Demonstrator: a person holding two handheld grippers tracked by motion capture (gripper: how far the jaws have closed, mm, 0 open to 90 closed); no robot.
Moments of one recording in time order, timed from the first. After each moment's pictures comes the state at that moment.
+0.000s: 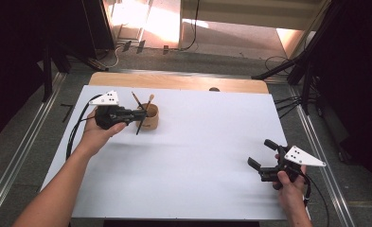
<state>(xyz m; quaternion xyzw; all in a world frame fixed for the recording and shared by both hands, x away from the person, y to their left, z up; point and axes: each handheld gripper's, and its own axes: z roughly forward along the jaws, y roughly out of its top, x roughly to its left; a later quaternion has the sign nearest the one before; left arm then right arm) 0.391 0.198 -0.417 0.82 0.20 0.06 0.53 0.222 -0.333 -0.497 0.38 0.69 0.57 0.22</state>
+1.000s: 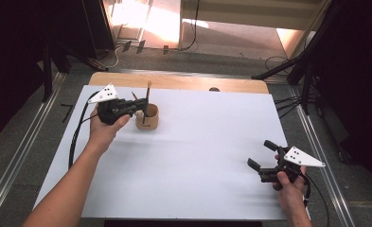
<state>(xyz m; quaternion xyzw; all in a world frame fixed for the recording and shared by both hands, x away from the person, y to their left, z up) 0.394 0.186 -0.409 0.76 0.24 0.12 0.59 0.221 -0.334 -0.500 0.39 0.69 0.57 0.22</state>
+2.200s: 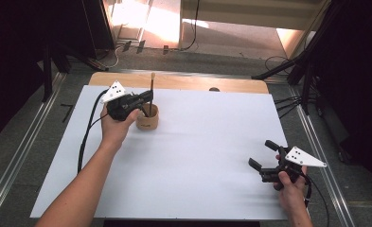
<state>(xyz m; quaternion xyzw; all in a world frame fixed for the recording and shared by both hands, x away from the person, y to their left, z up) 0.403 0.162 -0.419 0.73 0.29 0.18 0.60 0.221 -0.336 -0.499 0.39 0.69 0.57 0.22</state>
